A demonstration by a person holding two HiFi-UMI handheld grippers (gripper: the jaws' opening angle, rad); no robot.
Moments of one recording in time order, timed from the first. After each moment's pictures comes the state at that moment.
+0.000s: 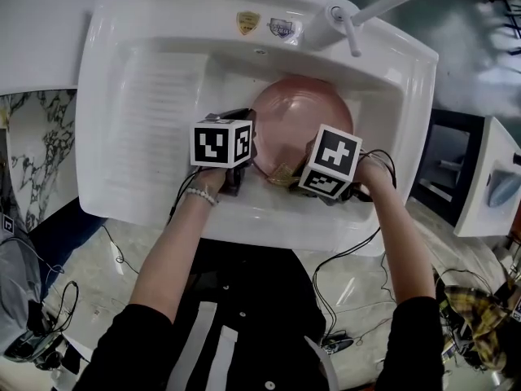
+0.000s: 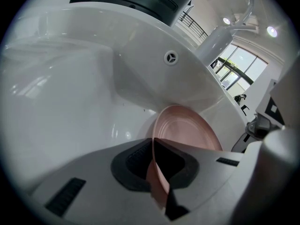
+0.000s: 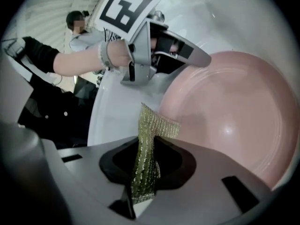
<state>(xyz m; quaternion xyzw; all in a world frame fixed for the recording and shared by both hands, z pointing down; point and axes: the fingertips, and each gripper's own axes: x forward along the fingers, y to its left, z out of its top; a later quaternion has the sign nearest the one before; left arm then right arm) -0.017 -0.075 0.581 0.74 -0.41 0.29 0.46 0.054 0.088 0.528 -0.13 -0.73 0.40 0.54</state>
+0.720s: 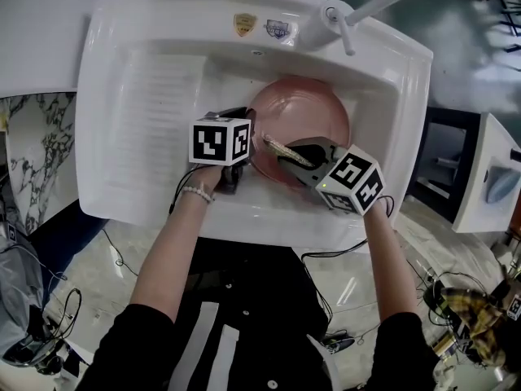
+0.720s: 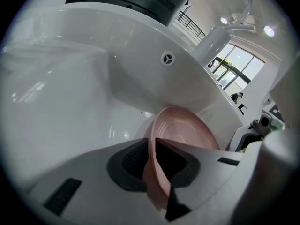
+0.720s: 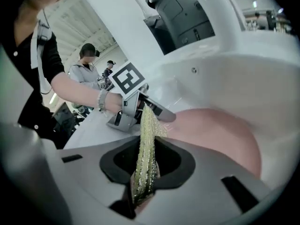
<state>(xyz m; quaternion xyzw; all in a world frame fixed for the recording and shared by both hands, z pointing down) -0.012 -0.078 0.578 0.75 -0.39 0.29 0.45 0.037 0.013 0.504 0.14 -0.89 0.31 0.30</state>
